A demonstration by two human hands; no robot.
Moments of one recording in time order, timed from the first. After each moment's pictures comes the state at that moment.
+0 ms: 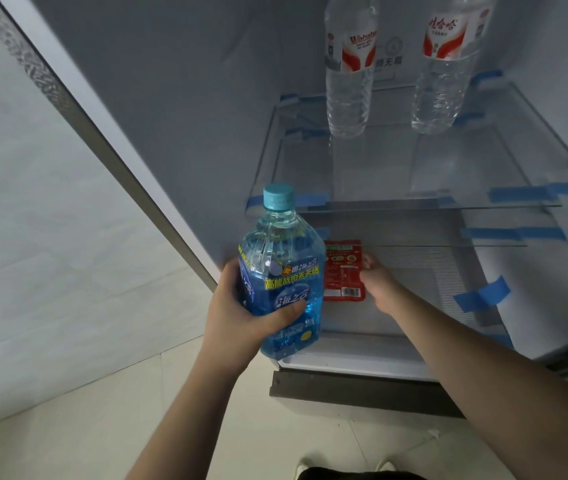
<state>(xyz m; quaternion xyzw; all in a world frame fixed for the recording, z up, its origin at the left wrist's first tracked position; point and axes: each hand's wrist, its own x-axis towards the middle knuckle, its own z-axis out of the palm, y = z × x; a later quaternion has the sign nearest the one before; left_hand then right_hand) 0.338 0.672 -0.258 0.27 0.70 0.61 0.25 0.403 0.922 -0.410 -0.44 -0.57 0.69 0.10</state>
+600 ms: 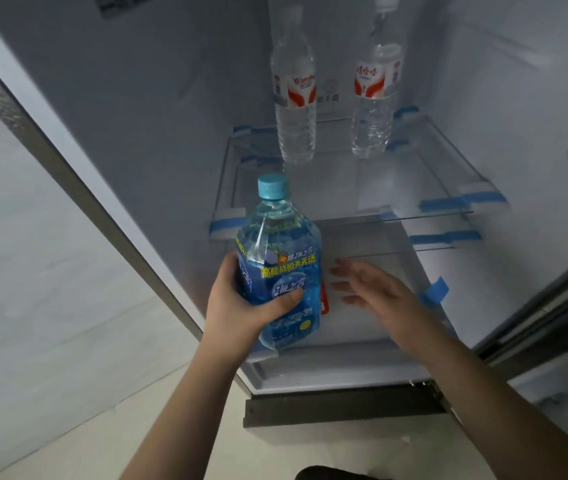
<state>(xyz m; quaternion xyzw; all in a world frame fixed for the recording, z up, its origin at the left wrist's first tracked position) 0.342 0.710 -0.246 0.32 0.64 0.65 0.28 0.512 0.862 -0.287 -0.29 -0.67 0.65 0.20</state>
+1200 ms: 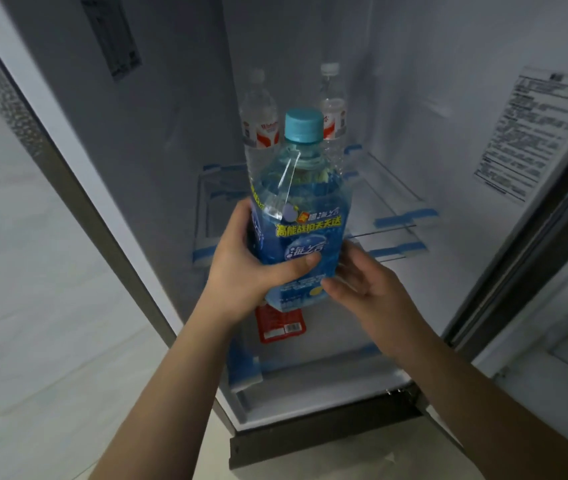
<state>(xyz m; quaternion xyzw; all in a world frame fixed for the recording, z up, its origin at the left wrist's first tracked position) 0.343 0.741 -0.168 0.50 0.53 0.63 0.27 0.521 0.808 -0.206 -0.24 -0.71 0.56 0.35</state>
